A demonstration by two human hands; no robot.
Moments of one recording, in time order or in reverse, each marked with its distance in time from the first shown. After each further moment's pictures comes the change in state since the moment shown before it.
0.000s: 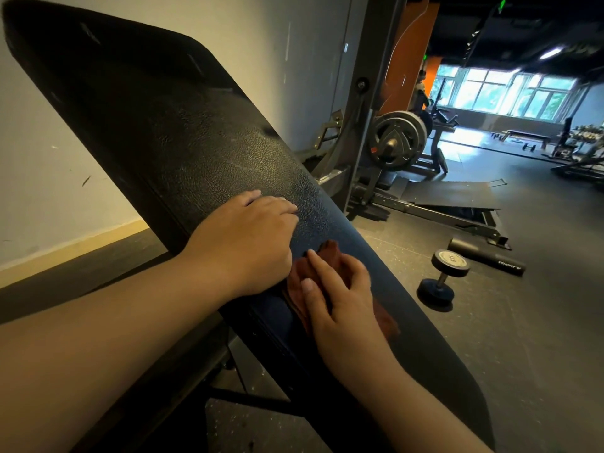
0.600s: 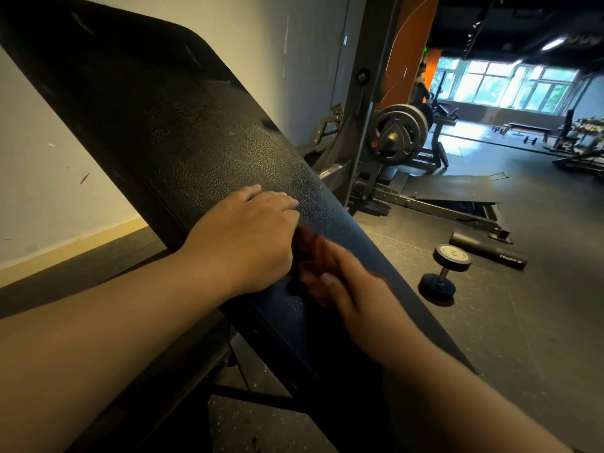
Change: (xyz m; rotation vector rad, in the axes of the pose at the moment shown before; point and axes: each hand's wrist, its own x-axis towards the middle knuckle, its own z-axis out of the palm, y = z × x) left_hand -0.001 0.000 0.000 0.004 -0.020 0.010; right_hand 0.018 0.017 -0.026 0.025 -0.112 -0.094
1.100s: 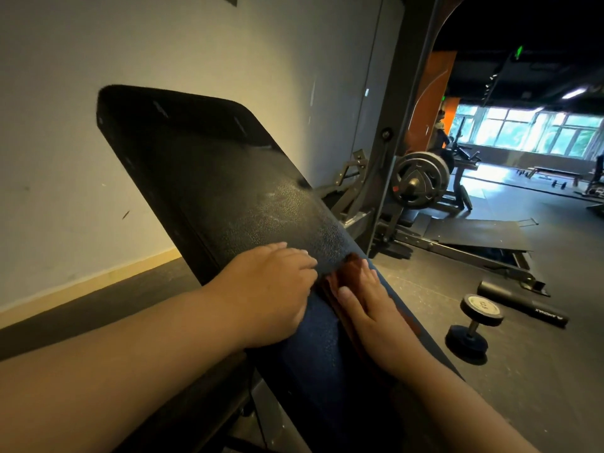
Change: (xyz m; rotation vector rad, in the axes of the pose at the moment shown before) left_hand -0.012 -0.023 -0.020 0.004 -0.031 0.156; right_hand 0.054 0.004 0.001 -0.056 0.006 0.085
